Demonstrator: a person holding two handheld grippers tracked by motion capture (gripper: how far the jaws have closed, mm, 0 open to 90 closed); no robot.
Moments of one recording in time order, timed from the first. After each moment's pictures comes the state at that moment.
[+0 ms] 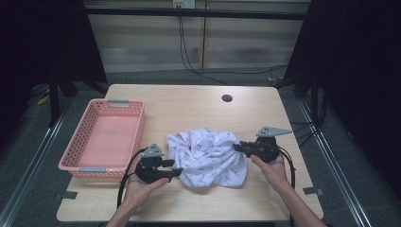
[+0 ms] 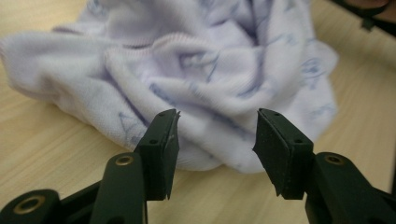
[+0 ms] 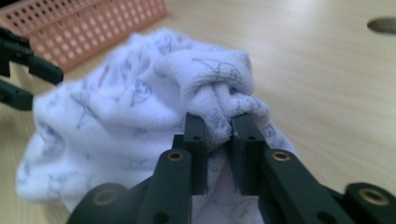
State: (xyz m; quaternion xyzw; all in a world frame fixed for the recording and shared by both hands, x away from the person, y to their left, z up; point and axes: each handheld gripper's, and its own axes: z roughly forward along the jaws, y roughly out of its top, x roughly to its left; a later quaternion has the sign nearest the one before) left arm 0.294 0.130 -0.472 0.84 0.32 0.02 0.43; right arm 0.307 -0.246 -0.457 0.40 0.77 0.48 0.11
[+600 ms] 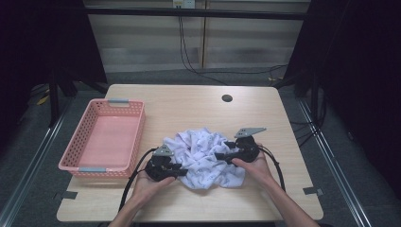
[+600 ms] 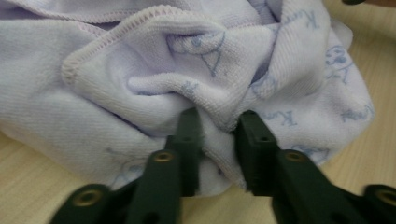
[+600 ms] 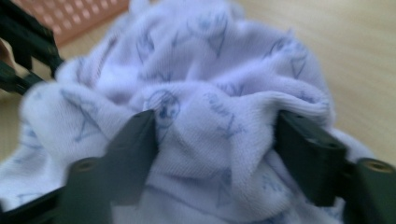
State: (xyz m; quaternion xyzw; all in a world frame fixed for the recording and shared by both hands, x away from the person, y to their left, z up) left arm 0.305 0.119 -0.491 0.86 0.29 -0.01 0.42; right arm 0.331 -0.198 -0.484 0.37 0.82 0.44 0.07
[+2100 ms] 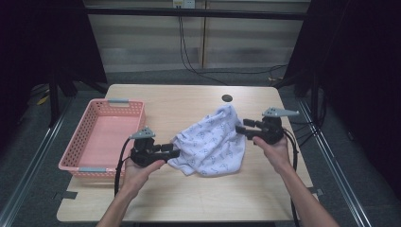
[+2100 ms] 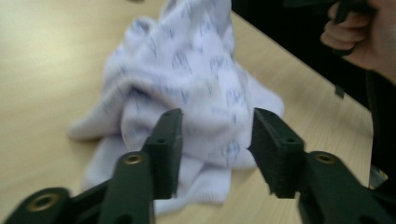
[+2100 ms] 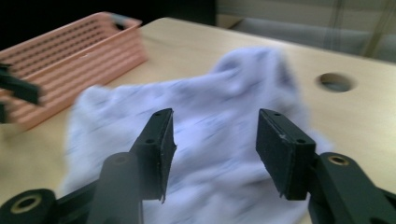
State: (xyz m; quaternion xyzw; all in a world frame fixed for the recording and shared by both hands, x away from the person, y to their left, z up) left arm 0.316 0.146 -0.450 0.80 0.35 0.00 0.49; right arm 0.337 -0.253 -0.418 0.41 0.75 0.51 0.14
